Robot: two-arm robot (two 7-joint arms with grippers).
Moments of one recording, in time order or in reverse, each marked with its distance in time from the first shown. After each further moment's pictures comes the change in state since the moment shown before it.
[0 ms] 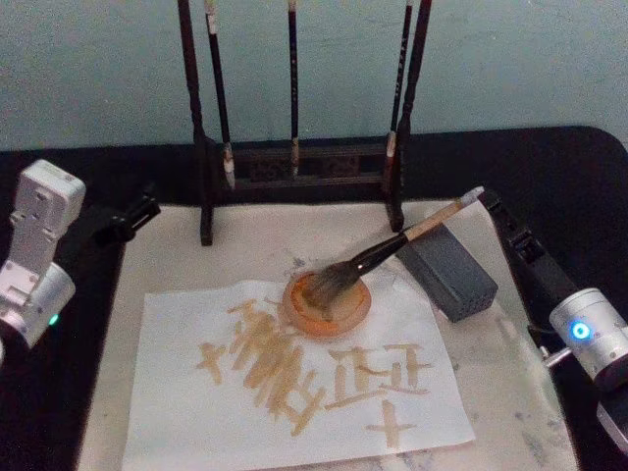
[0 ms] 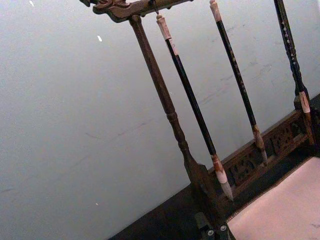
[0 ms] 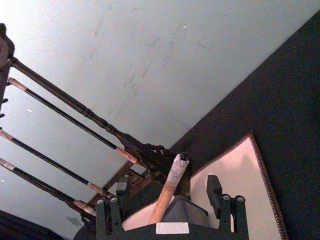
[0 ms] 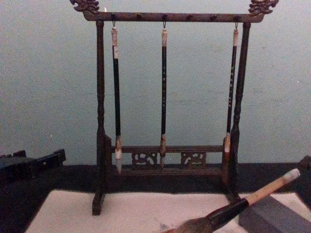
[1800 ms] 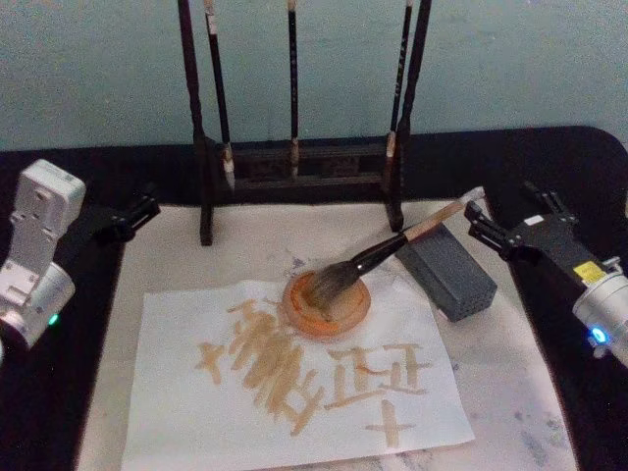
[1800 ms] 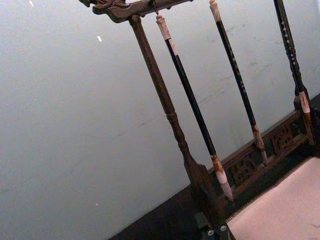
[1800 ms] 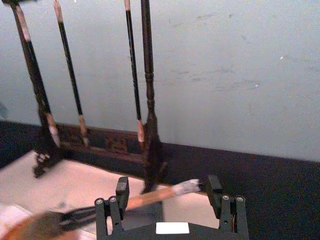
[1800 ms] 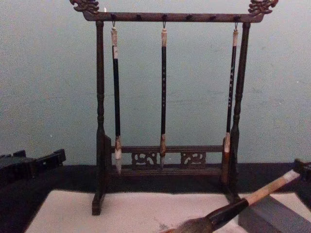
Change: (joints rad) left arm 0.000 0.000 0.000 0.000 0.000 0.000 0.000; right arm -0.008 0.224 -0.131 -0.146 -0.656 -0.190 -0.095
